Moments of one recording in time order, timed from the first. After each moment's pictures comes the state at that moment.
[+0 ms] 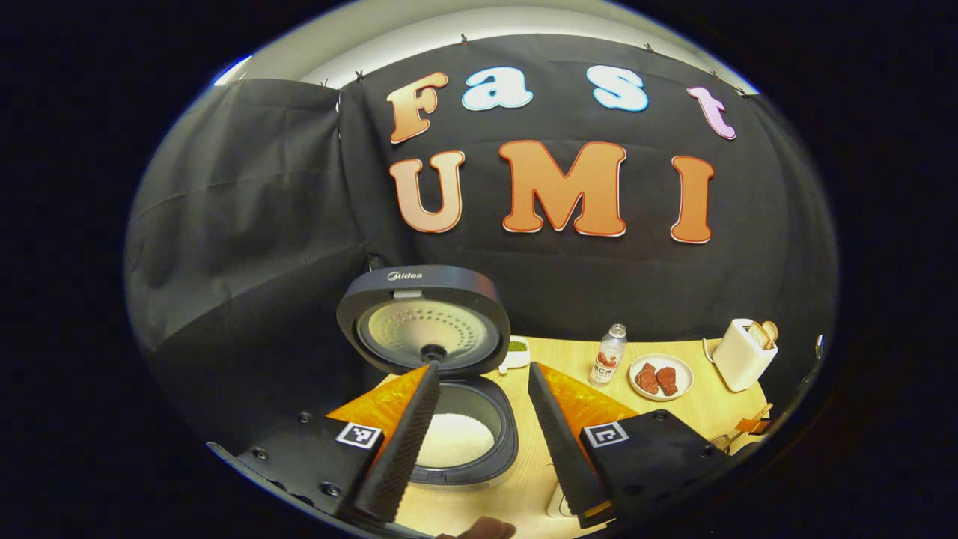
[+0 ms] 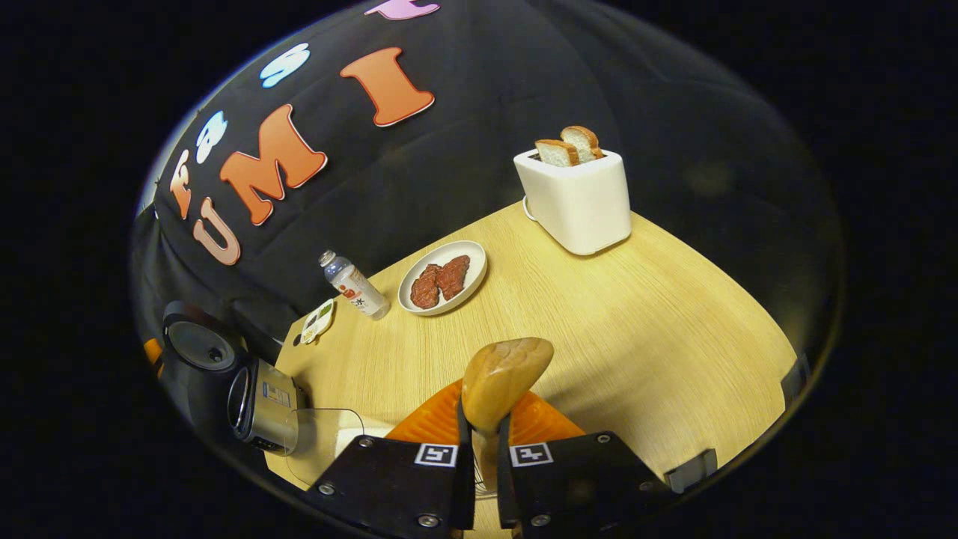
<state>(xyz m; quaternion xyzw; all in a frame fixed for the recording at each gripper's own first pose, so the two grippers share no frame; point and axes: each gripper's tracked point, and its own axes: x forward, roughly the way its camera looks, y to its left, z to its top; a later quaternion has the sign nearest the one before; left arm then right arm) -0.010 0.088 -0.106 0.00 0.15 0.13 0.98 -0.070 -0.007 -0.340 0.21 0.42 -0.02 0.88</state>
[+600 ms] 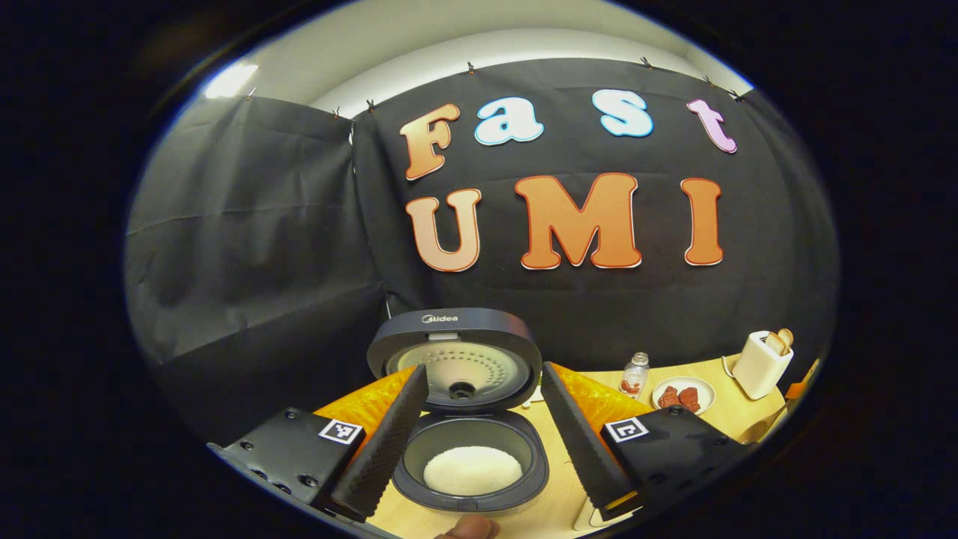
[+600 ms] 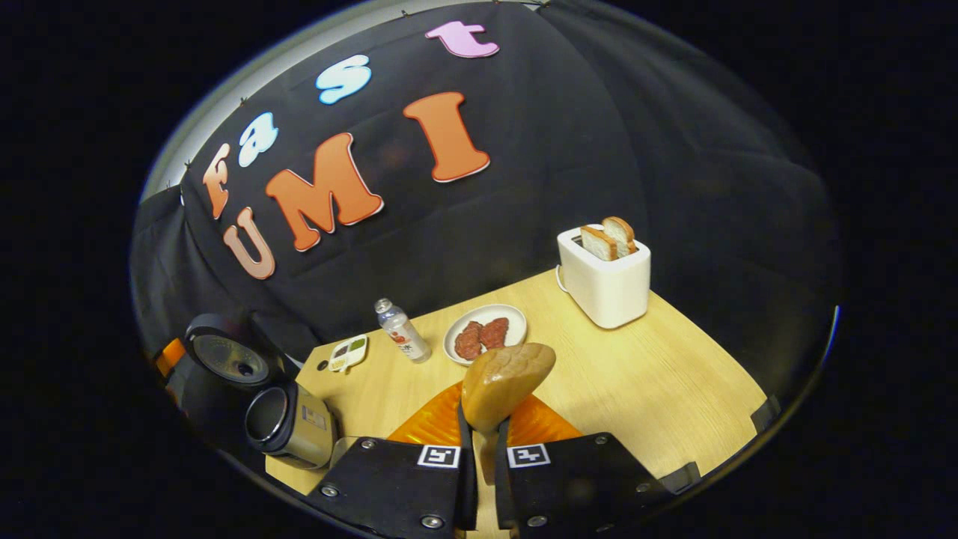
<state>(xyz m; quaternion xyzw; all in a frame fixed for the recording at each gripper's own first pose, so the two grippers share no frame) -0.012 0.138 -0.086 0.03 0.08 0.16 0.98 -0.043 0.046 -0.209 0.18 0.31 0.01 0.93</state>
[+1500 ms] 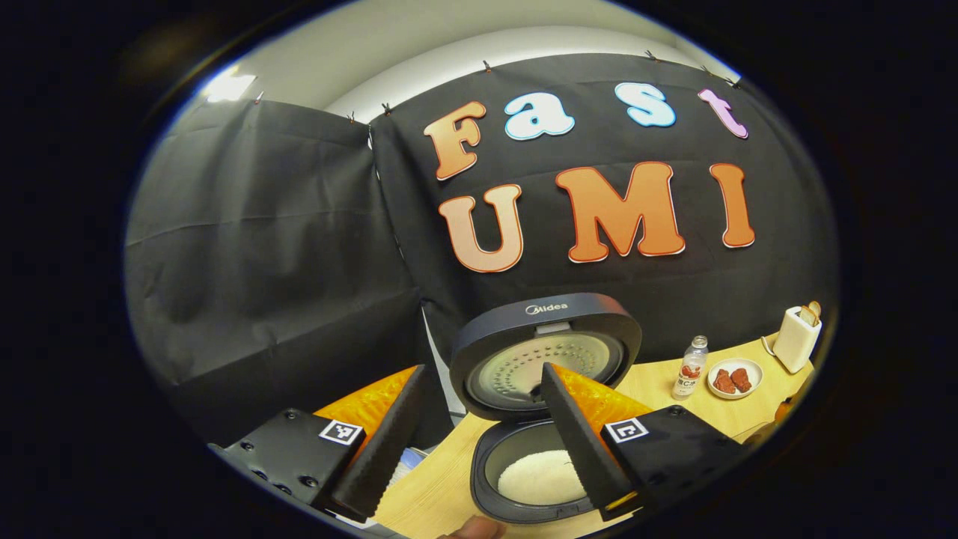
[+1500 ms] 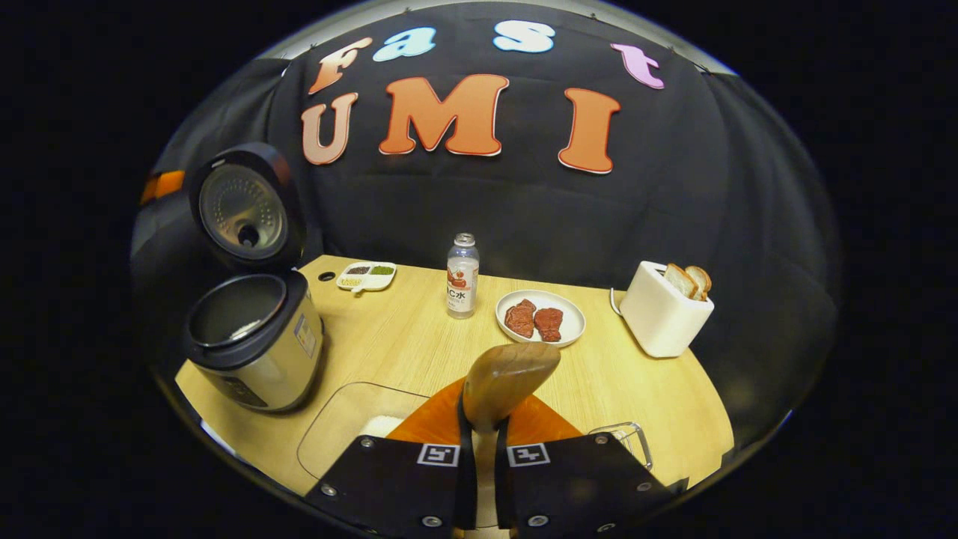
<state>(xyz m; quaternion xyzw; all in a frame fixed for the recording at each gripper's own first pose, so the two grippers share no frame) -0.009 0.237 -0.109 0.06 0.09 0.18 0.98 -0.073 0.183 -0.279 -0.09 0.30 0.07 0.95</state>
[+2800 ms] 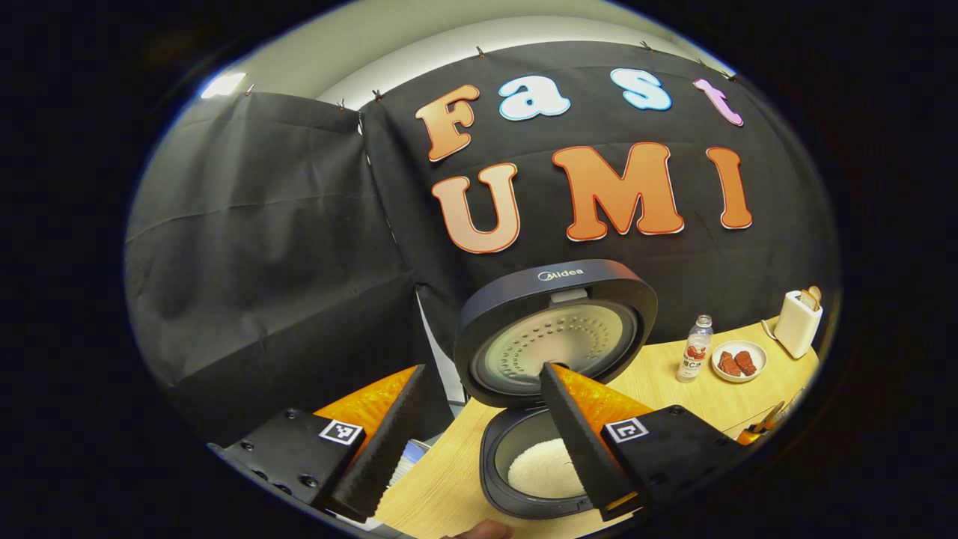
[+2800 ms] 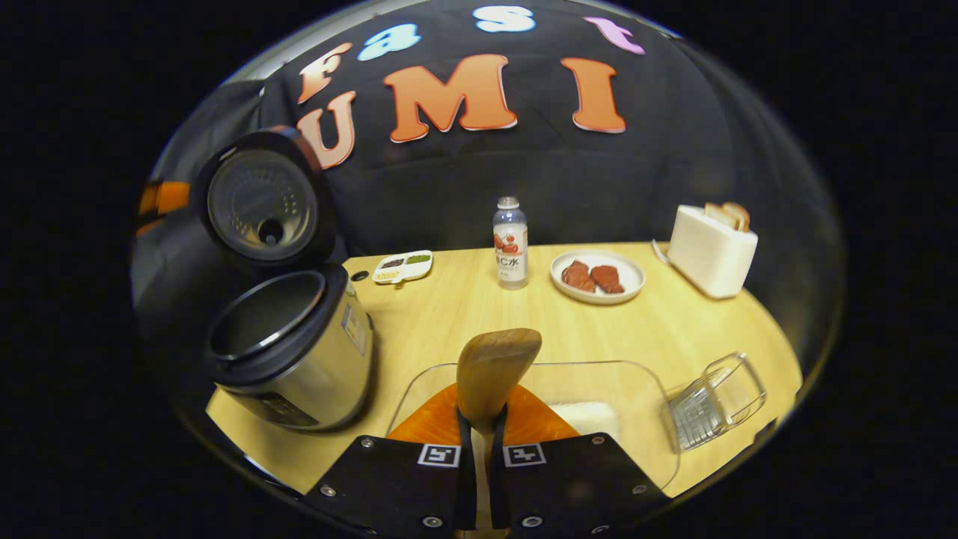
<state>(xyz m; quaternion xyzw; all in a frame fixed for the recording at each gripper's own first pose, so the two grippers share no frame) -0.005 0.249 -0.133 0.06 0.12 0.17 0.98 -0.098 0.261 -0.337 0.12 0.37 0.08 0.92</state>
